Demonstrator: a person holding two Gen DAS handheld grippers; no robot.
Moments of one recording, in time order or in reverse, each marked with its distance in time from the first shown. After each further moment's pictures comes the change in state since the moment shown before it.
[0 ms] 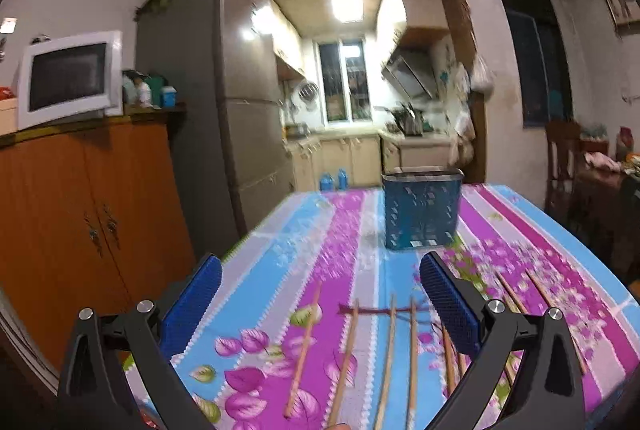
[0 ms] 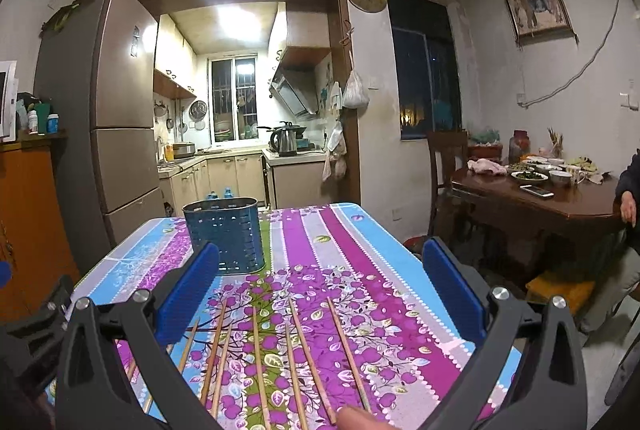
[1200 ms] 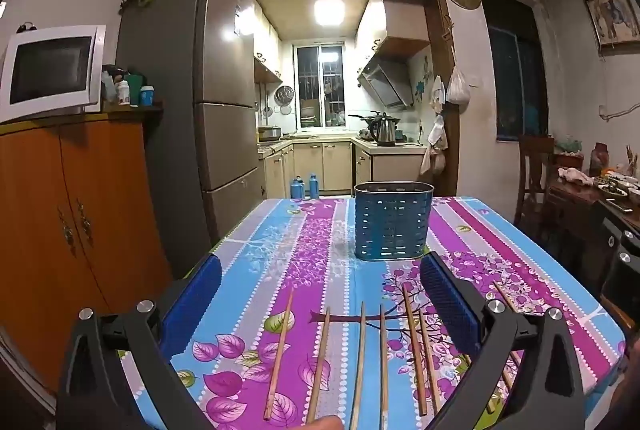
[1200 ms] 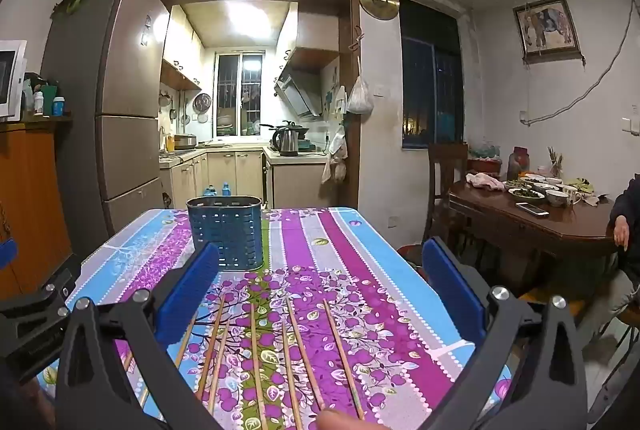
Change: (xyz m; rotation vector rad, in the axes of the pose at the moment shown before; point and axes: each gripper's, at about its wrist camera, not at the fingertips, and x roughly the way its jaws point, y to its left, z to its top) left arm -0.014 0.007 0.012 -0.048 -0.032 -0.088; right arm -0.014 0.015 0.006 -0.070 0.001 -0.016
